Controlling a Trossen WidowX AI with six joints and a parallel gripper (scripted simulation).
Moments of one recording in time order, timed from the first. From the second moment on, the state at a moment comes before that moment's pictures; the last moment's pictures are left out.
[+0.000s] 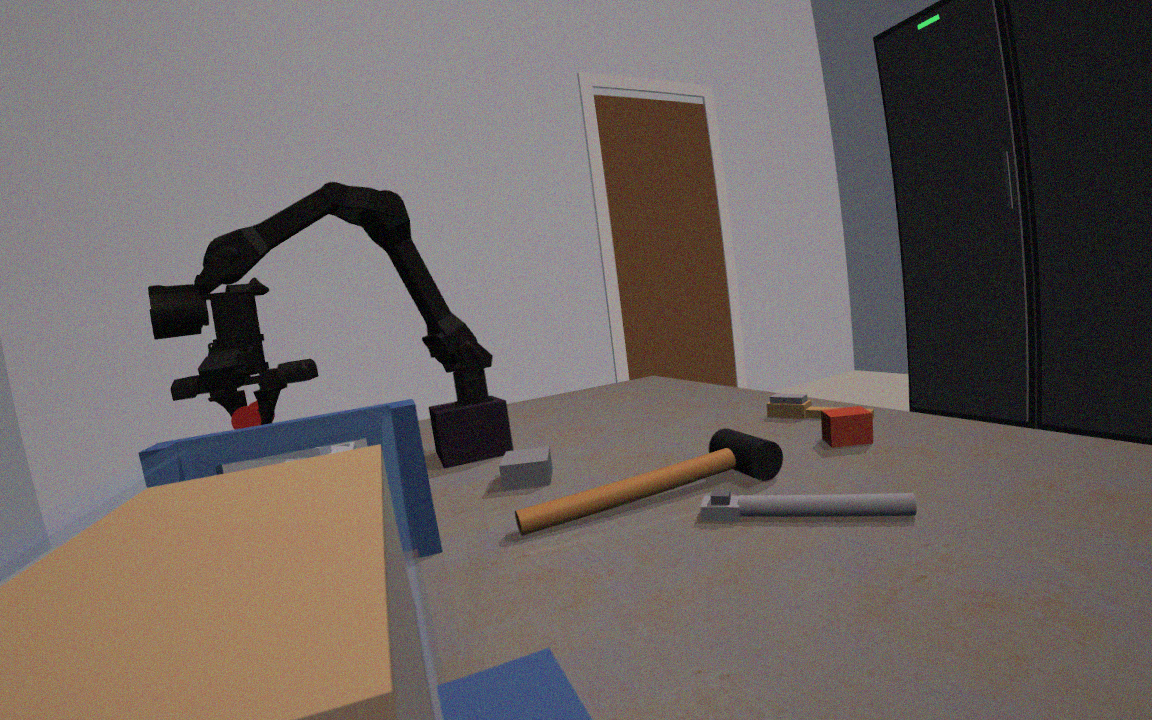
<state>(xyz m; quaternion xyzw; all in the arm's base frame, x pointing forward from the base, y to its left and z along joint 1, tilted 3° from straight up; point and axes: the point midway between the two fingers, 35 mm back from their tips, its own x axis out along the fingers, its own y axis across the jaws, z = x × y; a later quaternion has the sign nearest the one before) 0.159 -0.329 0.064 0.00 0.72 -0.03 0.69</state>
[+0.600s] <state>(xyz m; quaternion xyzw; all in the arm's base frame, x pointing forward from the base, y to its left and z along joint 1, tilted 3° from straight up) 0.177 -0.335 0.063 0.01 0.72 -0.03 0.69</state>
